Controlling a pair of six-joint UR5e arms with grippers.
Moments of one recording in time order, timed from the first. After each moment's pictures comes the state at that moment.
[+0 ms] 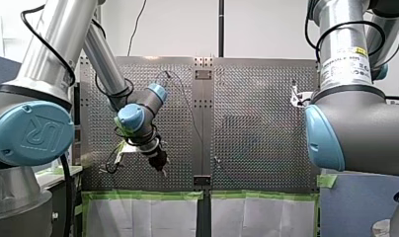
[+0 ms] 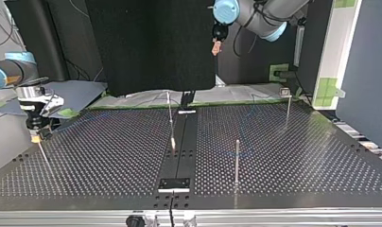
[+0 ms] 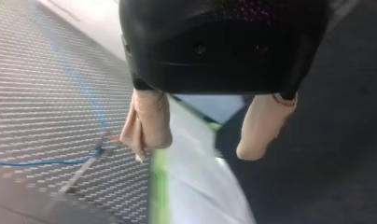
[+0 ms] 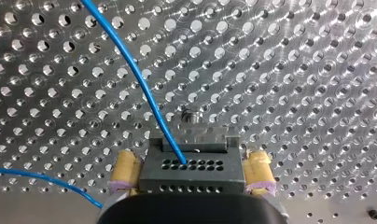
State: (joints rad) left arm -0.53 -1.87 -2.22 -2.90 -1.75 -1.86; right arm 1.52 -1.04 1.44 -0.44 1.17 1.55
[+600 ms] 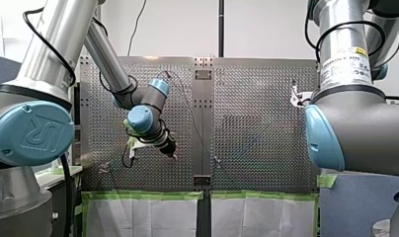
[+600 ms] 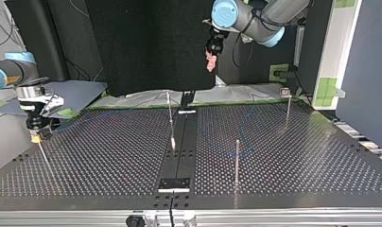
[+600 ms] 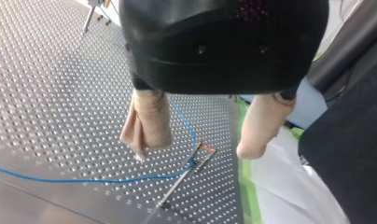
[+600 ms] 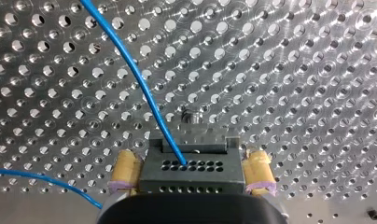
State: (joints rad) left arm -0.53 -1.87 -2.16 -2.73 -1.78 -1.87; right arm 1.52 -1.04 1.44 -0.44 1.17 1.55
